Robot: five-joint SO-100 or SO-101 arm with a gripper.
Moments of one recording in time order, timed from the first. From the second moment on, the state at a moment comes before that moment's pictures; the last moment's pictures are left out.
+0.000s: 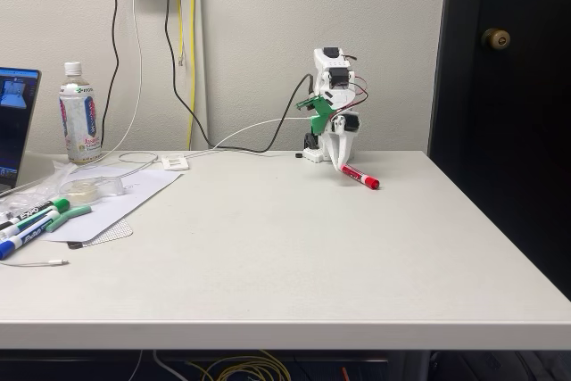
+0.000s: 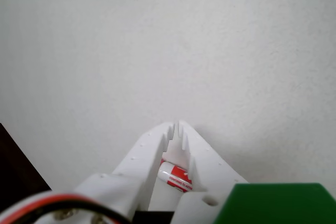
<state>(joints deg) -8.3 135.3 147.0 48.2 -32.0</state>
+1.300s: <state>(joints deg) 3.1 144.6 134.1 59.4 -32.2</state>
